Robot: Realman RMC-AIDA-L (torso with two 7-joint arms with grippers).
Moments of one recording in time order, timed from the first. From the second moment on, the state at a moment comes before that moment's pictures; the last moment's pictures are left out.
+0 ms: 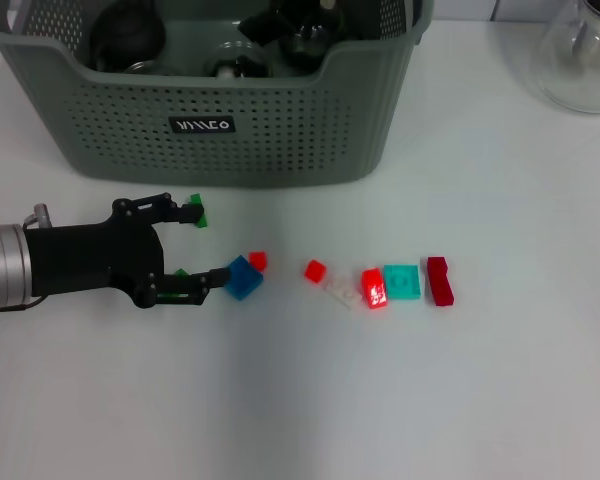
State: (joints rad) left arm -0.35 -2.16 0.71 0.84 2.10 1.53 -1.12; right arm 1.25 2.10 -1.19 -0.59 -2.41 -0.94 2.08
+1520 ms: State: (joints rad) left arm -0.35 -2.17 0.71 0.80 2.09 1.51 -1.12; right arm 0.71 2.10 -1.17 -1.17 -2.50 -1.76 2.10
